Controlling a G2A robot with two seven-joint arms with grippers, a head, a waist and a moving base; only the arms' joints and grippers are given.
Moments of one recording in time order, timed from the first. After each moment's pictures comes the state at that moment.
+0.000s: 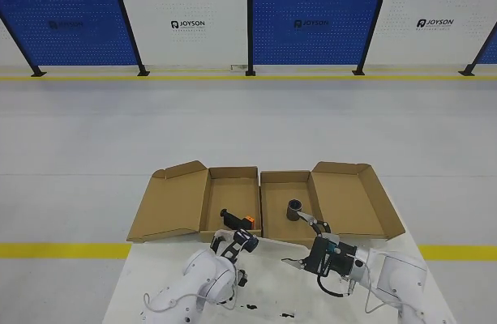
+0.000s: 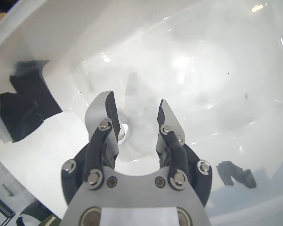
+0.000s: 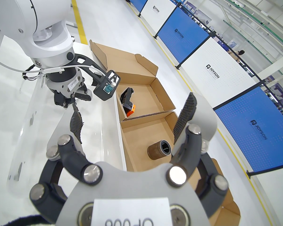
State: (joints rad) left arm 1.16 -1.30 -0.86 -1.61 1.21 0.01 -1.22; right arm -1.47 -1.14 1.42 -1.89 -1.65 -0.85 -0.09
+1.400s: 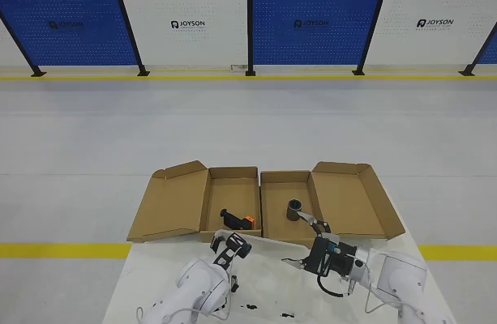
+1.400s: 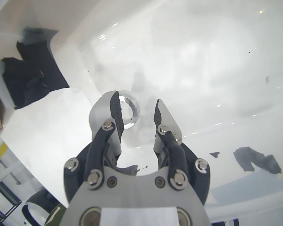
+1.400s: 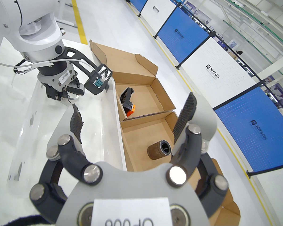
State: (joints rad) left arm 1.25 -1.28 -0.91 -1.71 1.33 0.01 -1.28; right arm -1.47 -1.14 1.42 -1.89 -1.65 -0.85 -0.09
